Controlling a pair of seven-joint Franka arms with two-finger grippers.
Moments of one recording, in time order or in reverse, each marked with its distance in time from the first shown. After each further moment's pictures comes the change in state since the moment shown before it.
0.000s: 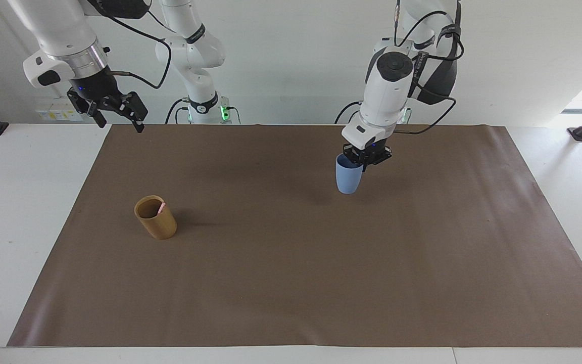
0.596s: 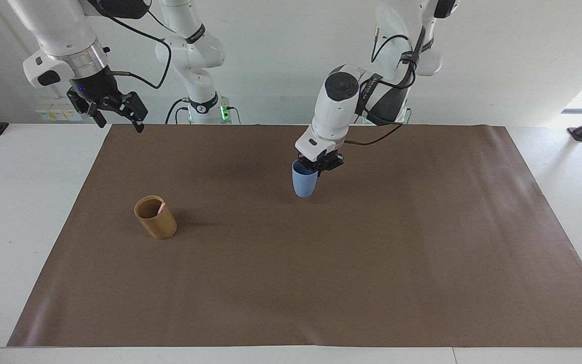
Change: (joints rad) left arm -0.145 0.166 -0.004 0.090 -0.088 0.067 -0.176; right arm 0.000 0.000 0.000 0.000 0.000 0.000 0.000
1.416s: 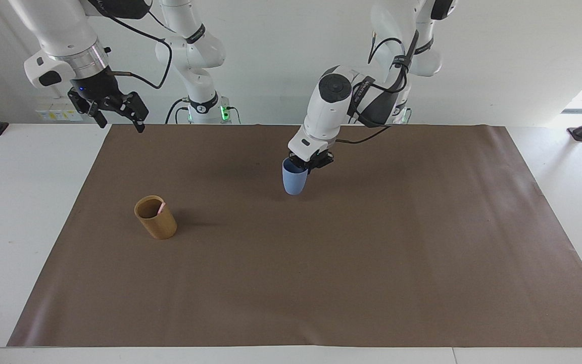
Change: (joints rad) left arm -0.021 0.010 0.004 -0.021 -0.044 0.026 -0.072; right arm 0.002 0.000 0.001 -0.001 0.000 0.000 0.000
